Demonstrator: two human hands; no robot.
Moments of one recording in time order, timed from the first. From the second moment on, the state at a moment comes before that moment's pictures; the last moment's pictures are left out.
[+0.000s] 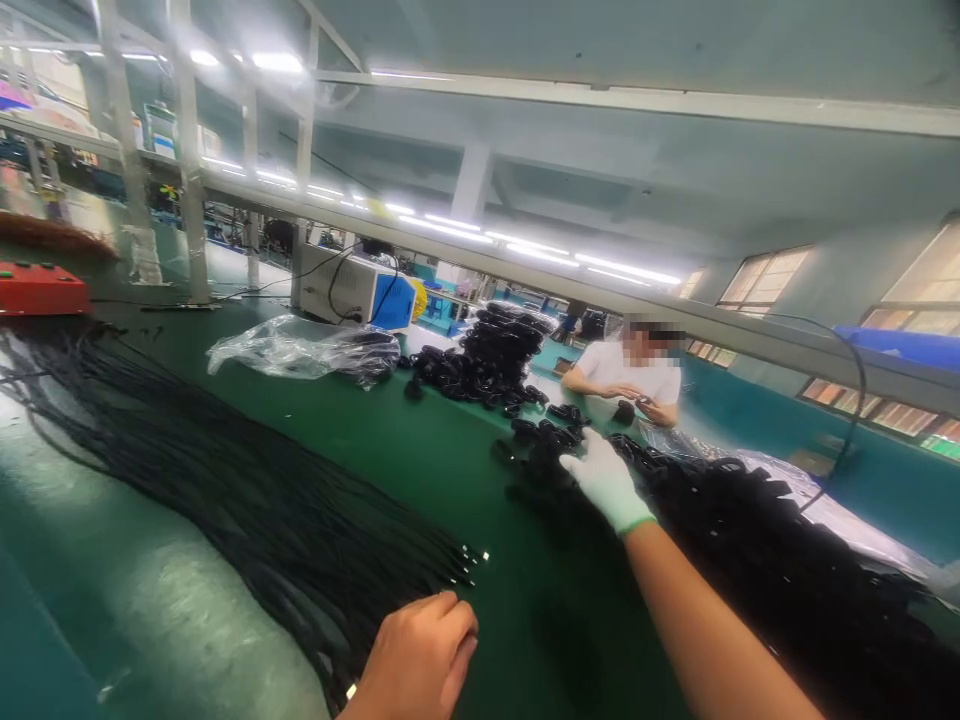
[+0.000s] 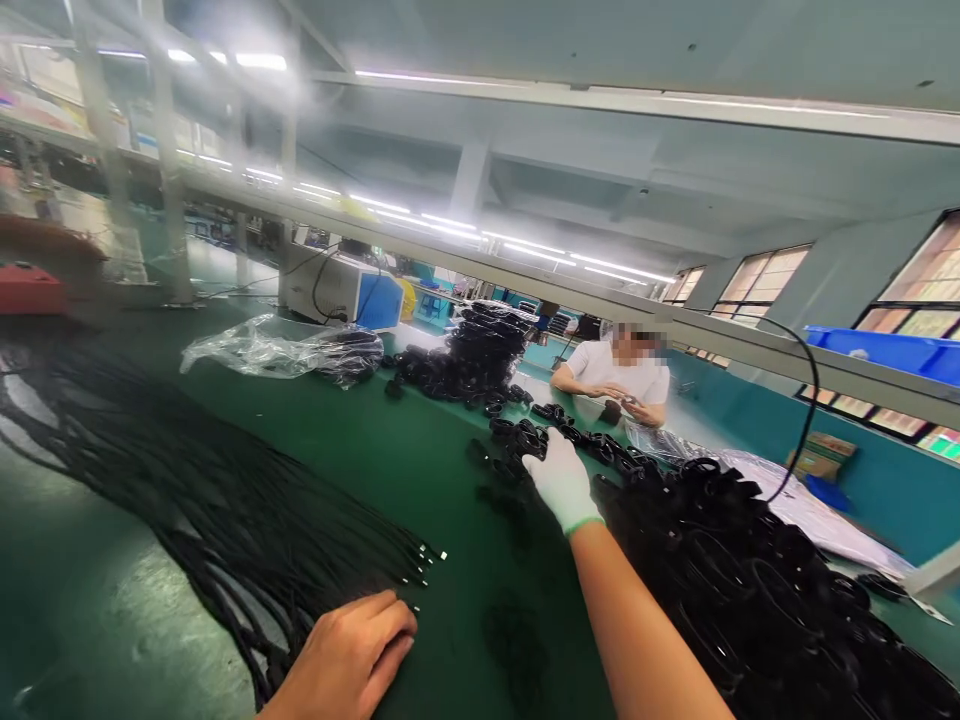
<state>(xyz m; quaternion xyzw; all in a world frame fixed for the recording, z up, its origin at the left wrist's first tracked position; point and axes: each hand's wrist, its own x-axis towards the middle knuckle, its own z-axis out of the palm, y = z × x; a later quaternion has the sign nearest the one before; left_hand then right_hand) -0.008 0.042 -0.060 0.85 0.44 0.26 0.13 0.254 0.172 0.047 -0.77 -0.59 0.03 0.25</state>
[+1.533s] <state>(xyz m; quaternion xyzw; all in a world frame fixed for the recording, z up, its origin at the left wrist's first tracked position) -0.035 -0.004 0.029 0.91 0.32 0.24 0.12 0.160 -0.052 -0.005 -0.25 -0.42 0.83 0.27</state>
